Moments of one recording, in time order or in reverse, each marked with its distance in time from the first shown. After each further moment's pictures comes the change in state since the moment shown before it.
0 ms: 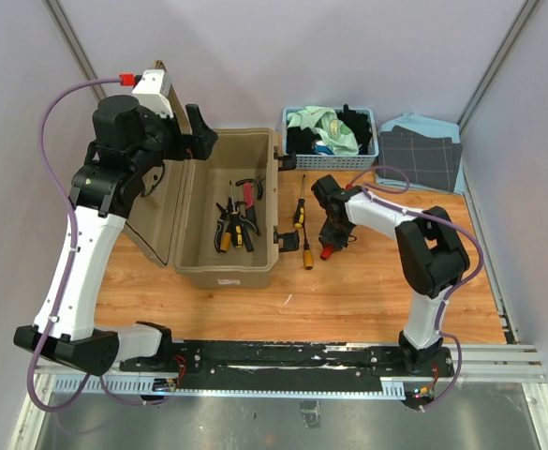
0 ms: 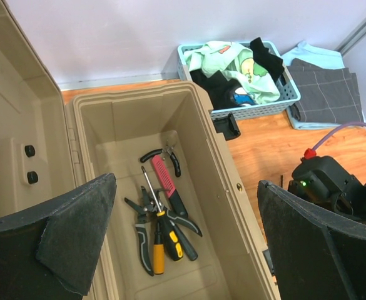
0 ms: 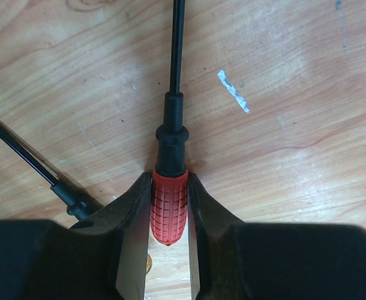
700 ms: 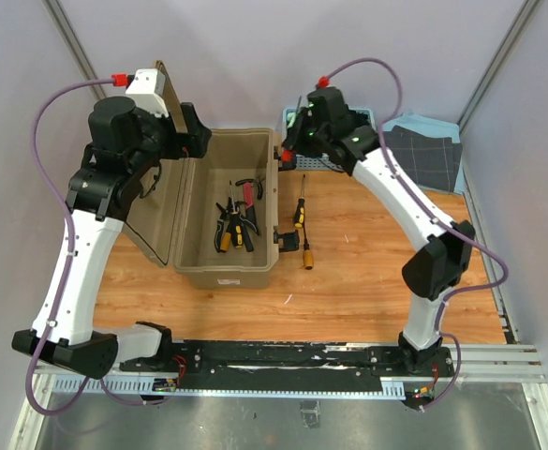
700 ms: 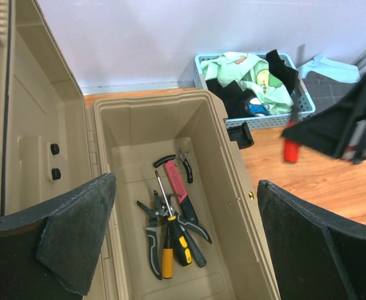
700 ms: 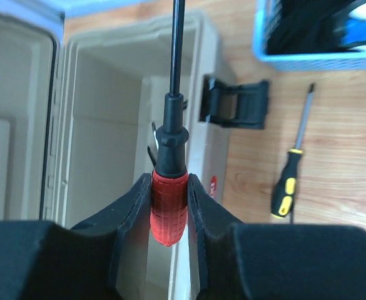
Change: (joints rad) left arm 0.001 -0.013 -0.002 0.007 -0.066 0.005; right arm 0.031 -0.038 0.731 0.079 -0.109 -0.329
